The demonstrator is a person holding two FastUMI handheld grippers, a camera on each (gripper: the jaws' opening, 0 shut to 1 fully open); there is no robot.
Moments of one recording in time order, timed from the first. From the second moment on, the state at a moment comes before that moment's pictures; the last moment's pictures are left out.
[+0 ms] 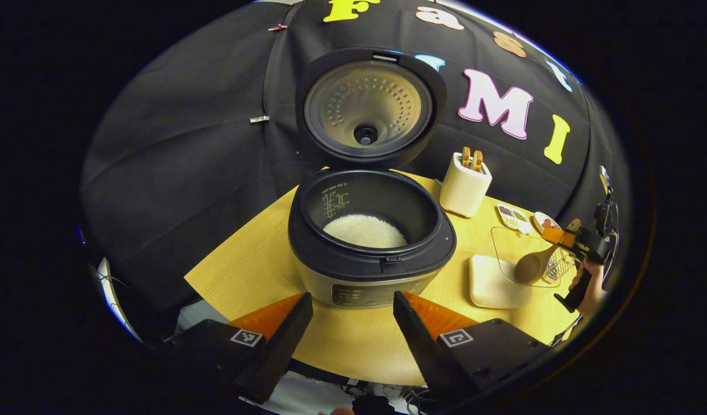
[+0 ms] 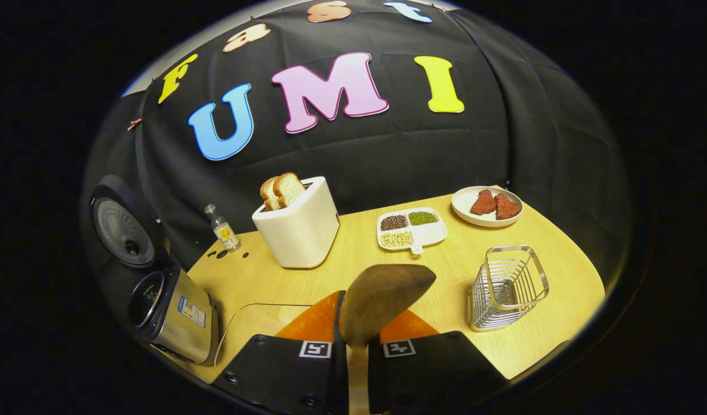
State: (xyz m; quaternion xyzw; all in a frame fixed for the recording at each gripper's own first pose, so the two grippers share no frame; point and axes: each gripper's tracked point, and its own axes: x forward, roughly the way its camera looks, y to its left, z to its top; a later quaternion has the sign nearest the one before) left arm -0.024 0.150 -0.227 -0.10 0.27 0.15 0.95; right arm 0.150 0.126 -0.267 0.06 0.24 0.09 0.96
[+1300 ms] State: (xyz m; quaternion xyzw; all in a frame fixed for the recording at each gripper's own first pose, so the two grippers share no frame) left arm -0.029 0.180 -0.228 -0.11 0.28 0.11 0.95; right arm 0.105 0.218 -0.292 0.20 0.32 0.08 0.92
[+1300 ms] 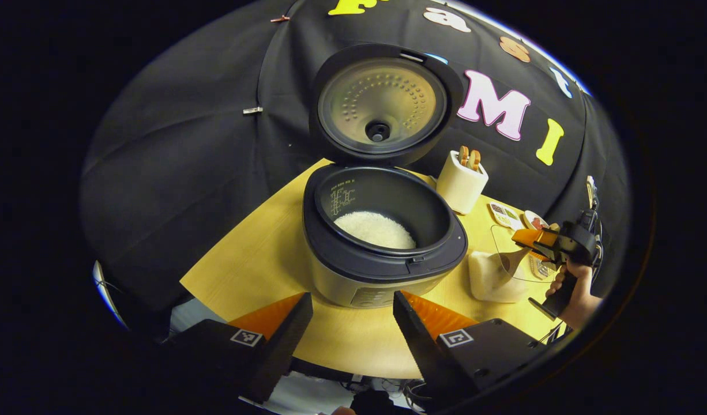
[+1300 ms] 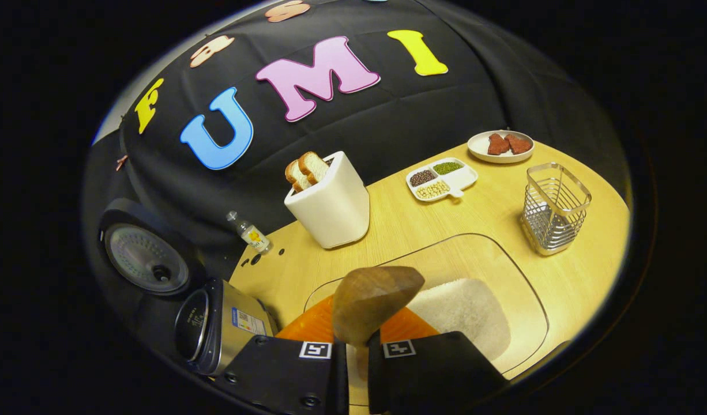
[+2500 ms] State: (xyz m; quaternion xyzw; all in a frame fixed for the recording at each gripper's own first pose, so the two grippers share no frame) left arm -0.008 0.153 -0.181 -0.08 0.22 0.05 0.97; right arm 0.102 0.115 -0.216 0.43 0.29 -0.05 0.86
